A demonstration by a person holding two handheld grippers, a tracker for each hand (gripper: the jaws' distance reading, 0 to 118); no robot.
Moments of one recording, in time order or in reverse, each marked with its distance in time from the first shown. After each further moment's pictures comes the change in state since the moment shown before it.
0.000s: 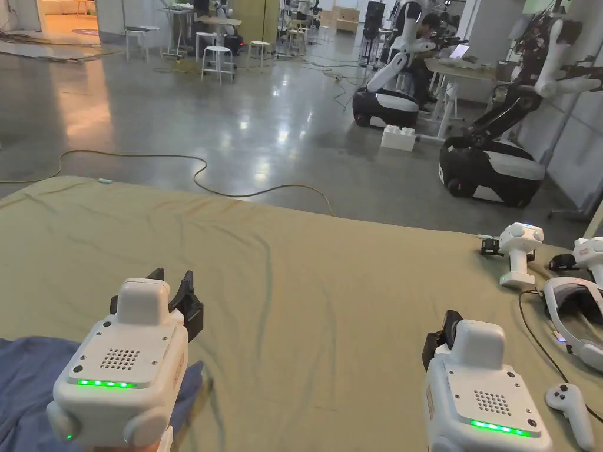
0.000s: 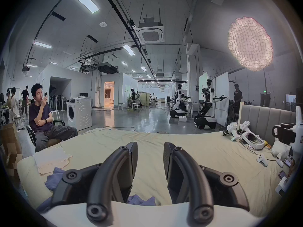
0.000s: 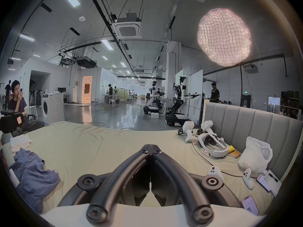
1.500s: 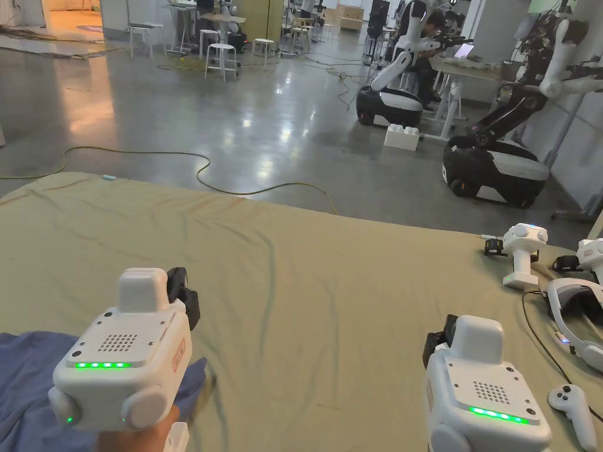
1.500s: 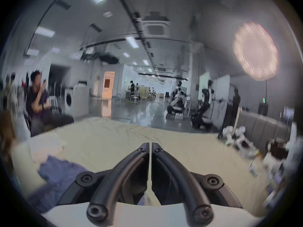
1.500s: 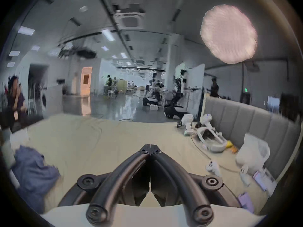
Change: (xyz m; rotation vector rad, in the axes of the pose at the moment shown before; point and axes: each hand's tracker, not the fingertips) left arm -0.012 0.007 -0.005 -0.075 -0.021 0.206; right arm -0.003 0.004 -0.001 -0.096 -0.033 -0.047
